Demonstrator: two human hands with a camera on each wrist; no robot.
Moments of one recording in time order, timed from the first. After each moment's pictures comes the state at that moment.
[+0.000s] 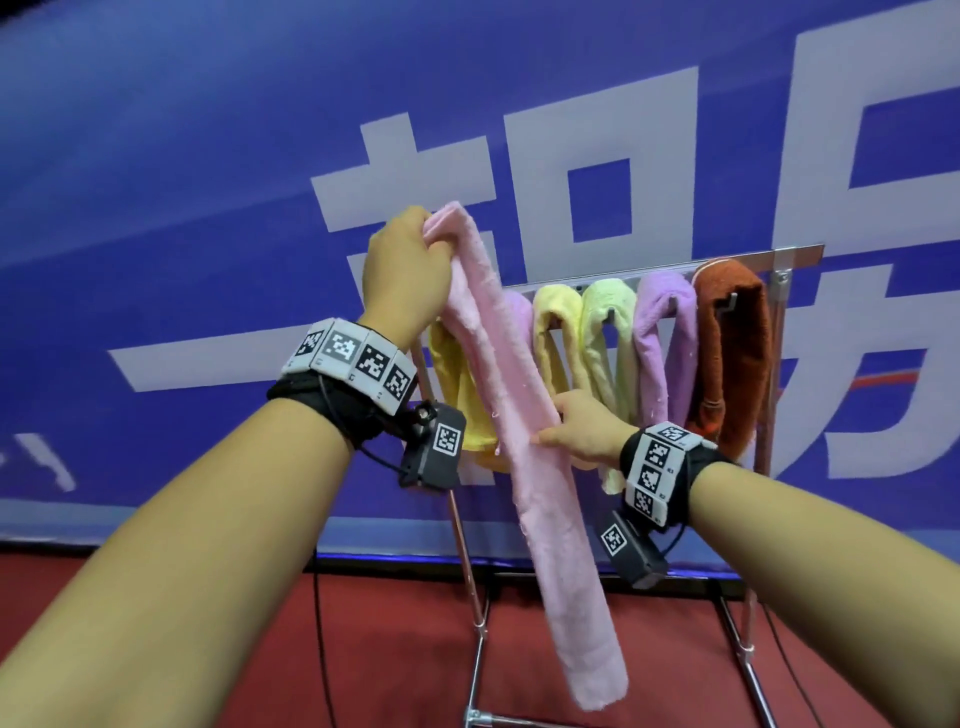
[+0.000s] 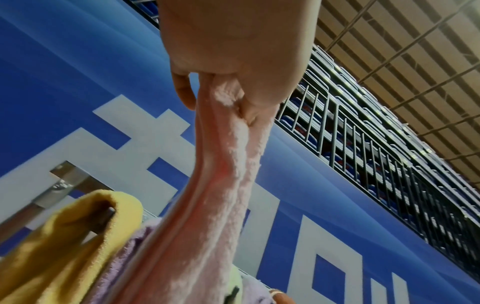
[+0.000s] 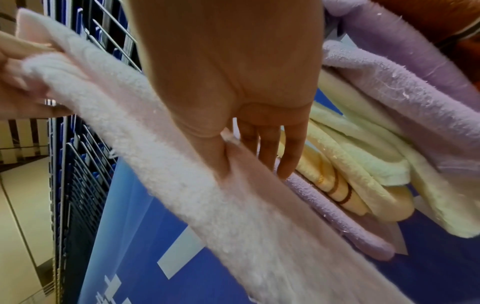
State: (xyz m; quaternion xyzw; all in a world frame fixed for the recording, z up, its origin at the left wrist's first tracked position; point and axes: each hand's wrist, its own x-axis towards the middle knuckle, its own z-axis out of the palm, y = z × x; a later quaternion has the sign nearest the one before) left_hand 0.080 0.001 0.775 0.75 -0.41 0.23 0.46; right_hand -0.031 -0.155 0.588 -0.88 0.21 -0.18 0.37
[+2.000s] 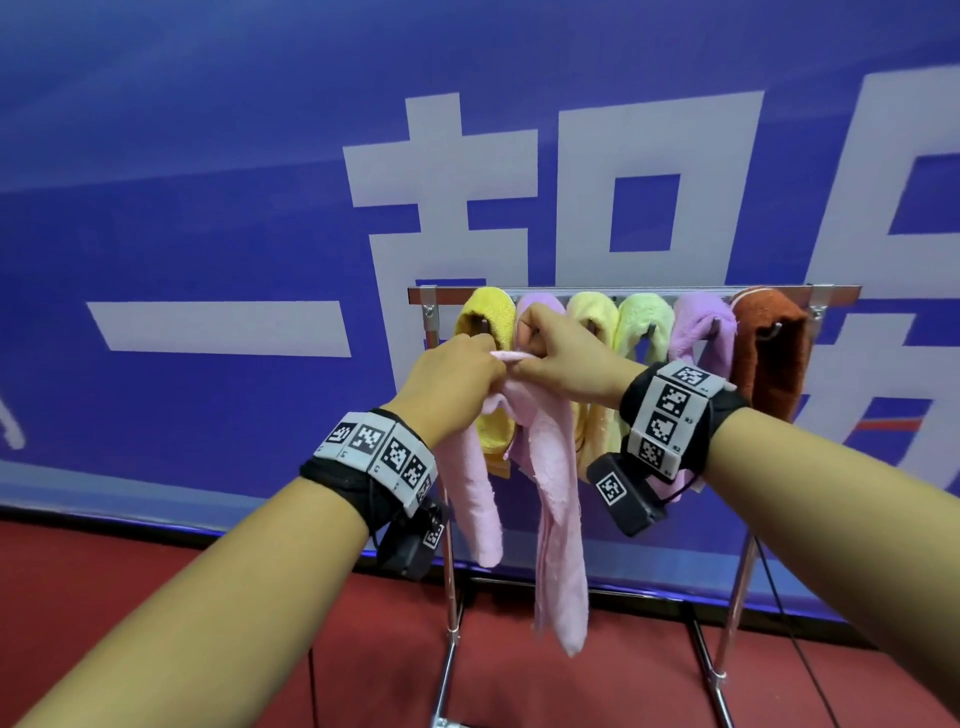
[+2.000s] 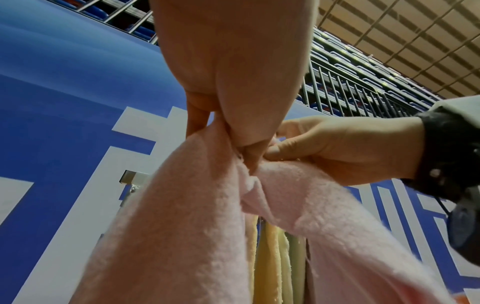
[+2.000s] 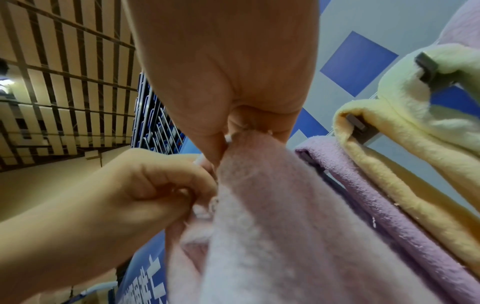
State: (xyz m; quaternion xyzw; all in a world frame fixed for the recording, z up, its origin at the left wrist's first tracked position) left_hand 0.116 0.030 0.679 0.78 -0.58 0.25 0.02; right_hand 0.017 -0.117 0.680 -0.92 0.09 -0.27 0.27
